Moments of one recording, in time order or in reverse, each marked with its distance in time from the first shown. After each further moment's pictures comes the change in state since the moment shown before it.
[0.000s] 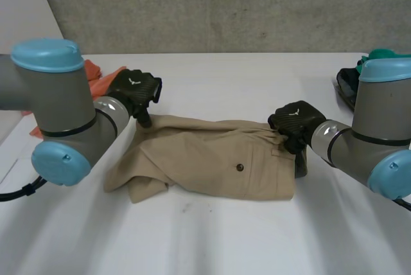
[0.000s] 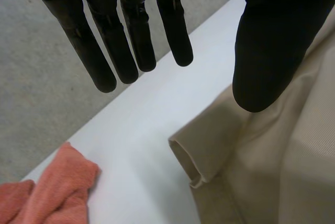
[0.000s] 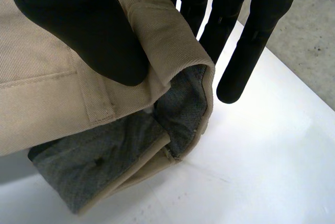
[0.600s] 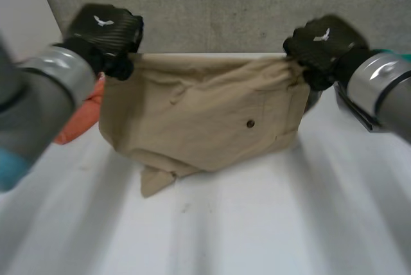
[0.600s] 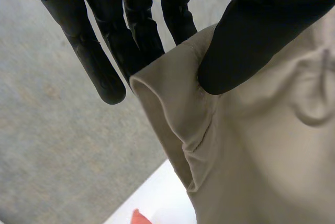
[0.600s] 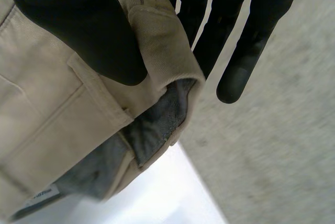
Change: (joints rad) left arm -0.035 0.424 -0.086 -0.086 -0.033 0.009; right arm -0.004 -0.410 -0.010 0.038 -0.026 -0.091; left_hand 0.489 0.536 0.525 0.537 0.493; right_hand 0.000 0.007 0.014 0.001 0.007
